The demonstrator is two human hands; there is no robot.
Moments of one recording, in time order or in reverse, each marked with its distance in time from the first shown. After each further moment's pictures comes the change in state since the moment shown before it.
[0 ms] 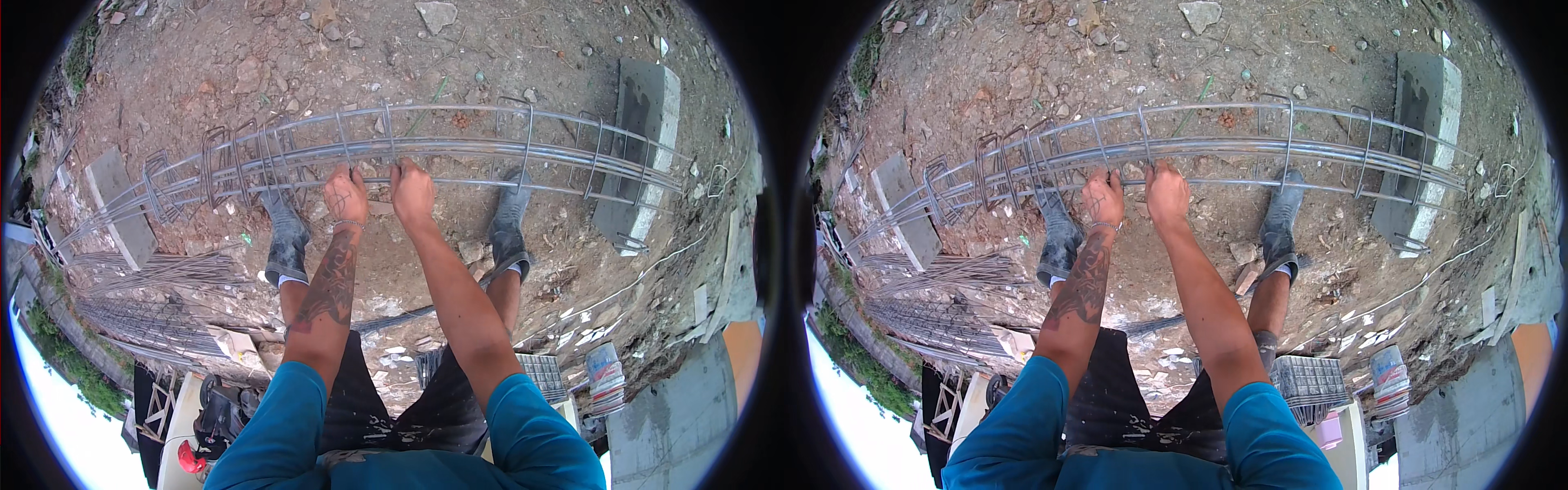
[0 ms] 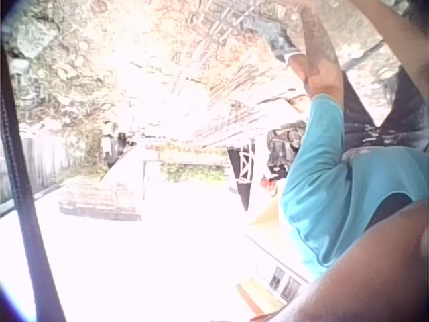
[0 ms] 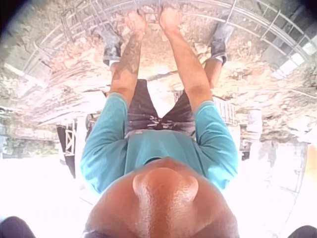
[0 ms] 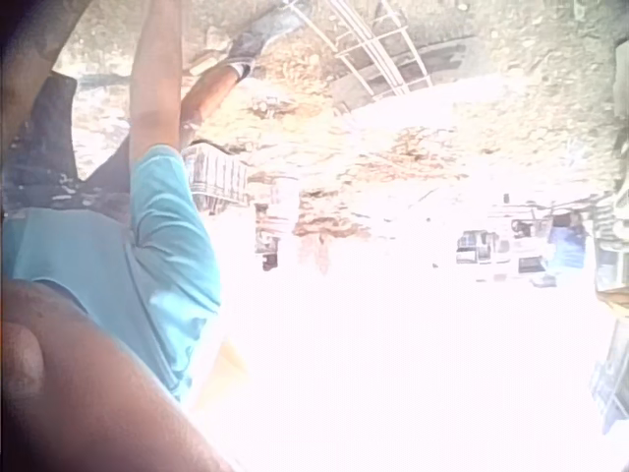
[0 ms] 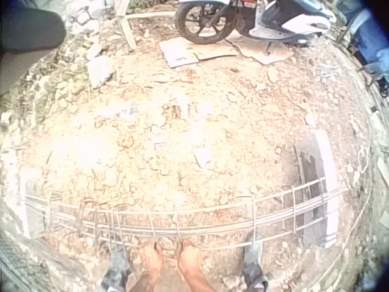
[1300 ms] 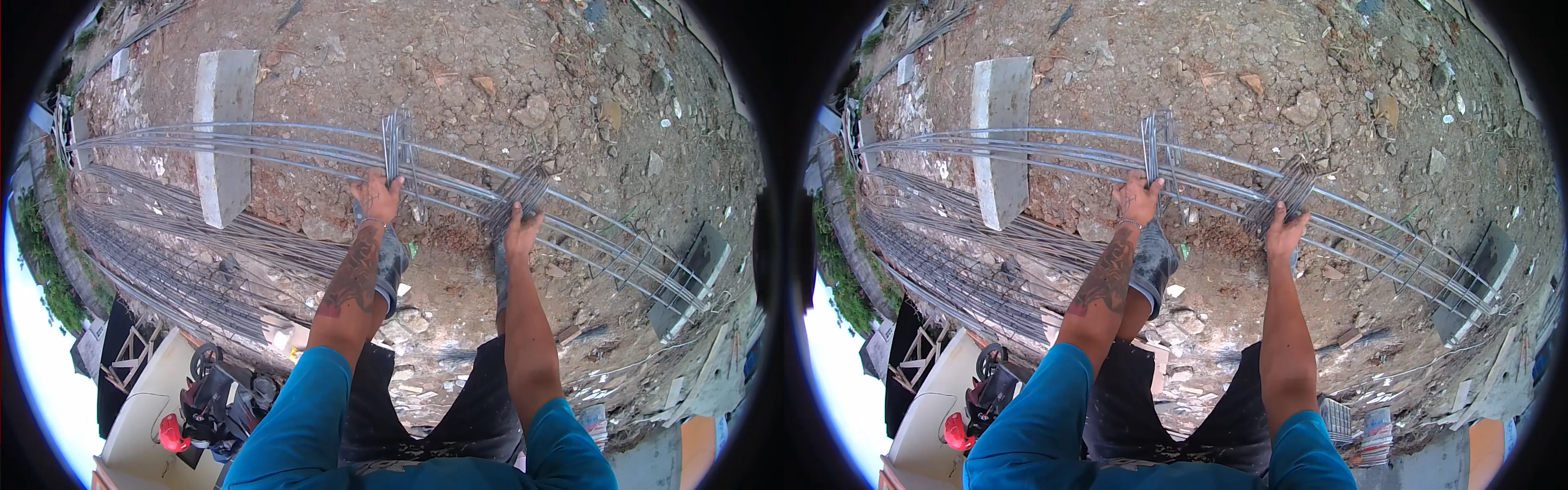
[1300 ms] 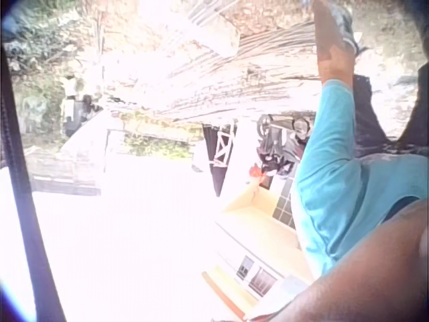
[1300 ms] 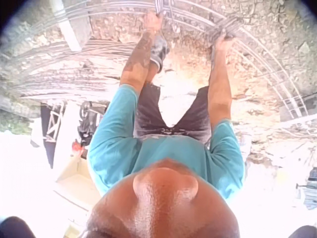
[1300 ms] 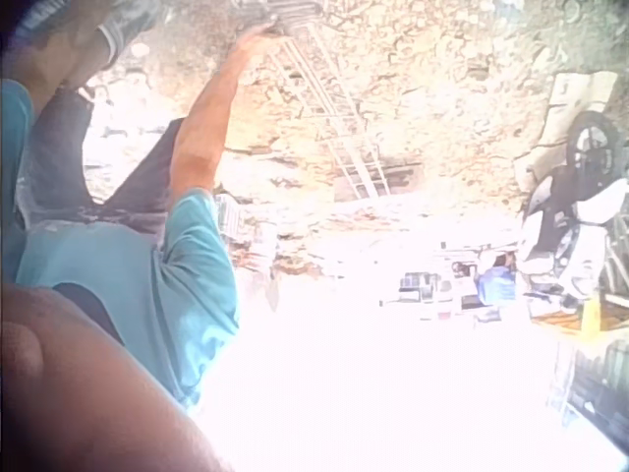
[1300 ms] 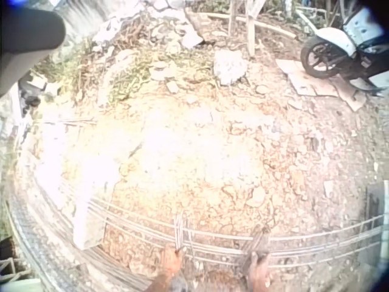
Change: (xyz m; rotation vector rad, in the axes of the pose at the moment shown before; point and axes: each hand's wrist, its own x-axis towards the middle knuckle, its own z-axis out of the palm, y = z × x) left_hand 0.225 -0.512 -0.324 -0.045 -0.225 -0.260; right_hand -0.048 -0.335 0.339 0.358 0.214 0.117
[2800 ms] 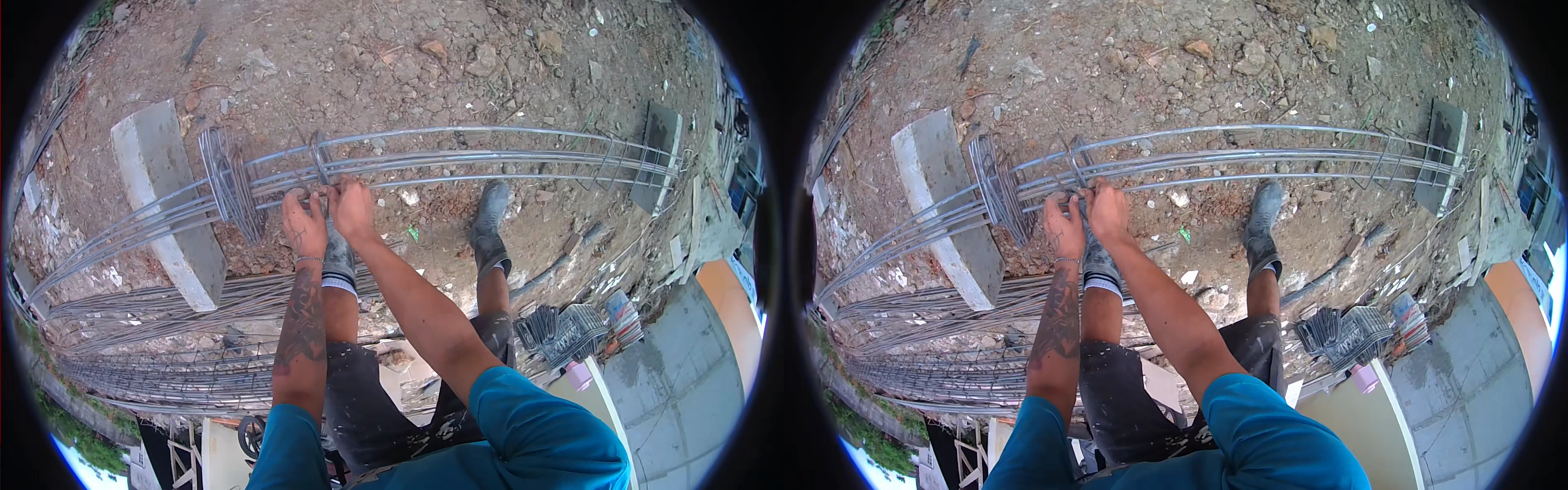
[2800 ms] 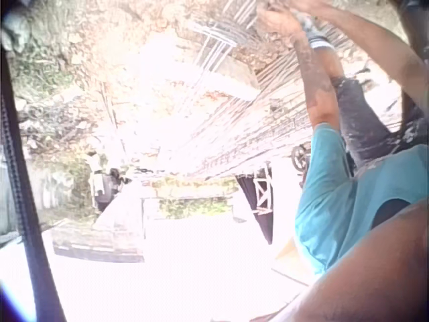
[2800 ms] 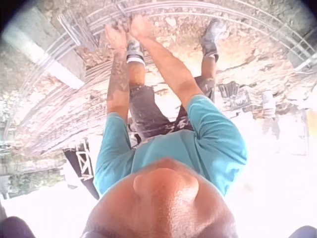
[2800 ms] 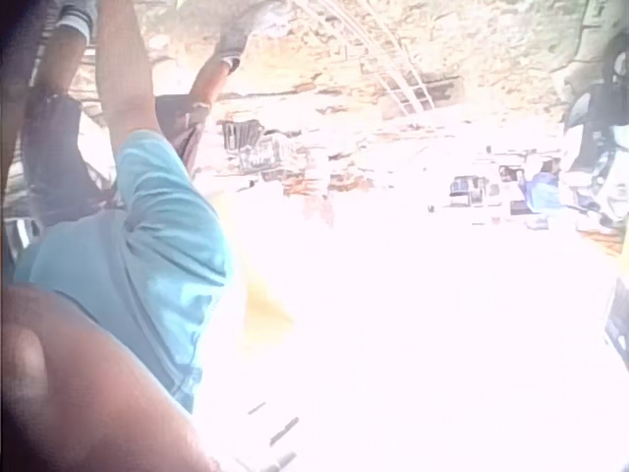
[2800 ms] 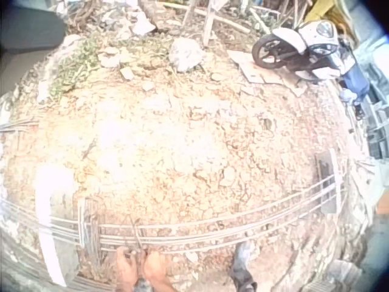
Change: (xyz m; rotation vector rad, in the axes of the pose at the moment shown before) left_hand 0.052 -0.134 -0.102 -0.235 0.169 0.254; right_hand -0.154 -0.173 0.291 -0.214 -0.270 0.008
